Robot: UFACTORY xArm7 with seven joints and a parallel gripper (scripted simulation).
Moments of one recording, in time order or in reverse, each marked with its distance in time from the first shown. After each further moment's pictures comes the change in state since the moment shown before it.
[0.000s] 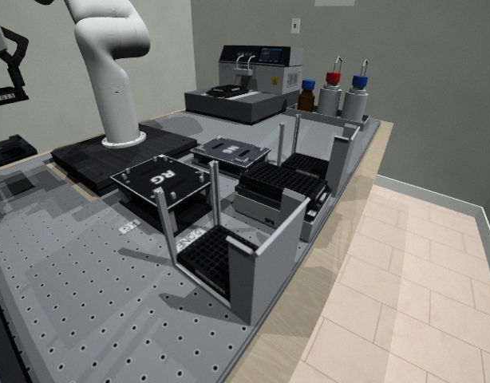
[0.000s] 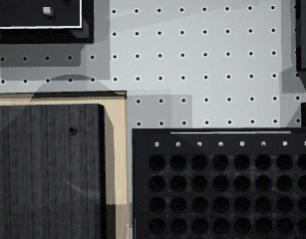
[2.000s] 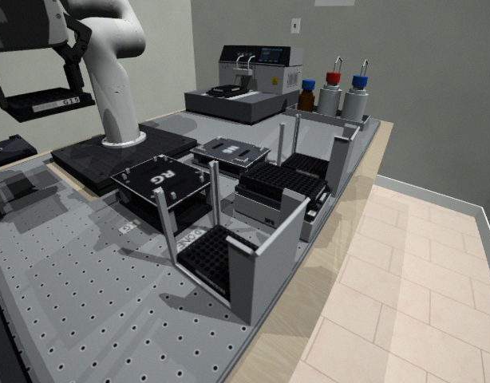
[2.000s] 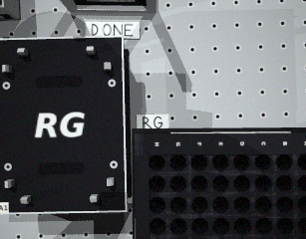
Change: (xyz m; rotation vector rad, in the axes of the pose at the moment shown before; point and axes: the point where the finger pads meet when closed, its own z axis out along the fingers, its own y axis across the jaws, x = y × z) arm 0.169 -0.041 0.000 -0.001 0.000 0.016
